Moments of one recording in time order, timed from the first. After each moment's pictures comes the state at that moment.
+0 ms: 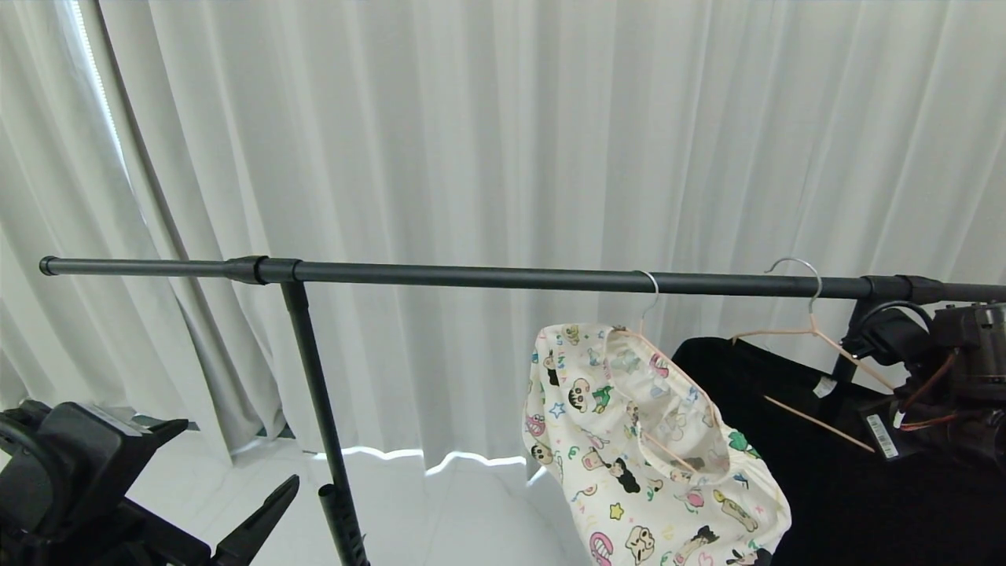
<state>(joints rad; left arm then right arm) -0.55 0.97 -0.24 -0.40 0.34 0.29 0.21 1.52 -0.60 -0.30 -0.41 -0.26</state>
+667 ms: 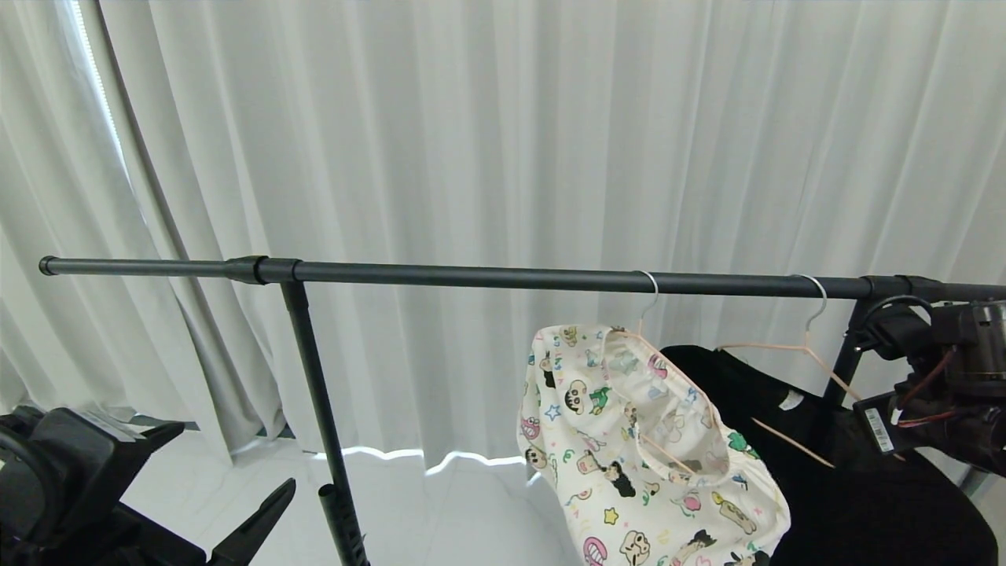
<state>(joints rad) -0.55 0.96 -0.23 -0.40 0.34 0.29 0.21 1.52 -0.60 -0.30 -0.41 -0.19</state>
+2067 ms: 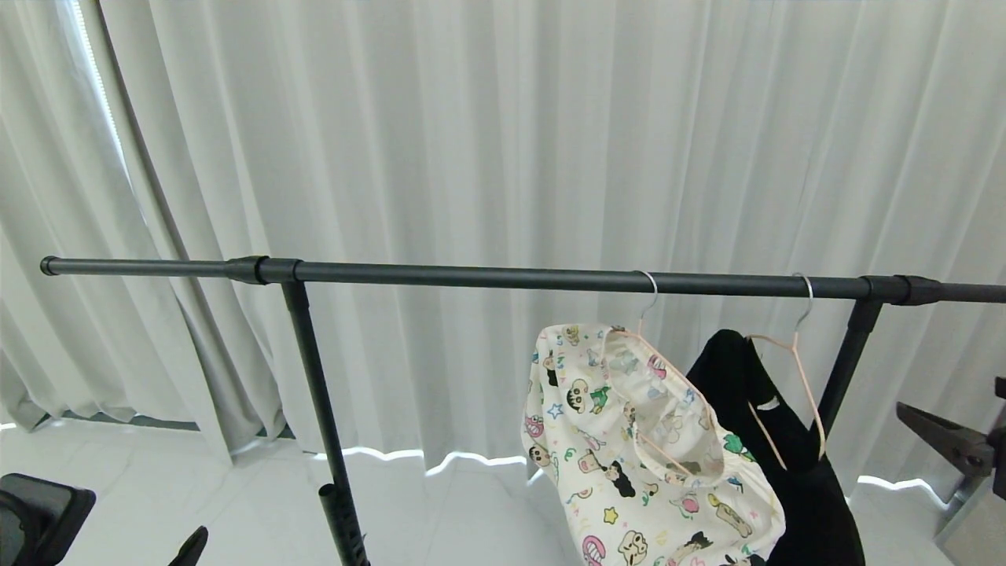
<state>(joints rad) -0.22 0.87 -0.04 -0.40 0.36 0.28 0.16 0.96 -0.42 -0.26 -0.04 -0.08</state>
